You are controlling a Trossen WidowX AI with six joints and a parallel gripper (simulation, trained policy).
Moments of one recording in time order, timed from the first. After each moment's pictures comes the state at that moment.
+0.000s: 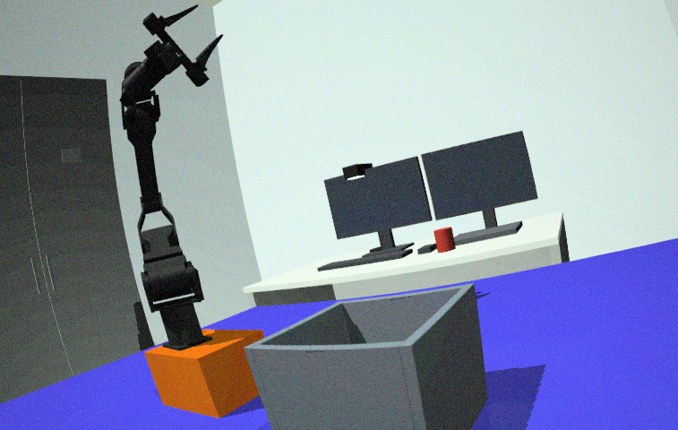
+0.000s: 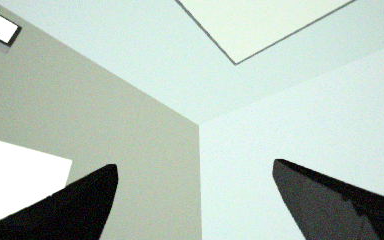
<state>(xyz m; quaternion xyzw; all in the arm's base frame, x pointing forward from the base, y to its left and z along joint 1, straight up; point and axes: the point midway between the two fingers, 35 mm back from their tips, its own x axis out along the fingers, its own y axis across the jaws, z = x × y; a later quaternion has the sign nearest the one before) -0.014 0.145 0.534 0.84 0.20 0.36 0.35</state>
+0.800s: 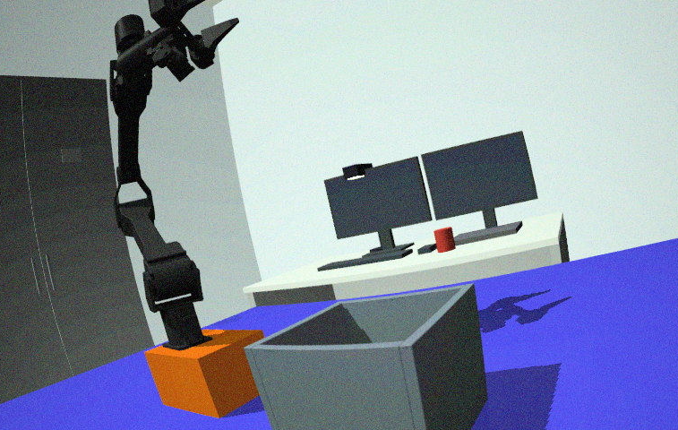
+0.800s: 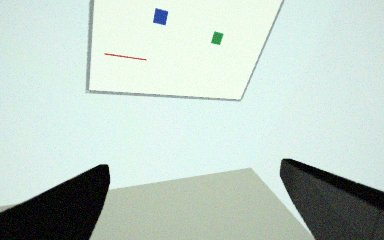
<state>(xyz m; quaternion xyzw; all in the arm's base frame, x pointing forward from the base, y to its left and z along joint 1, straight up) 0.104 0.090 0.493 0.94 0.29 0.14 0.09</state>
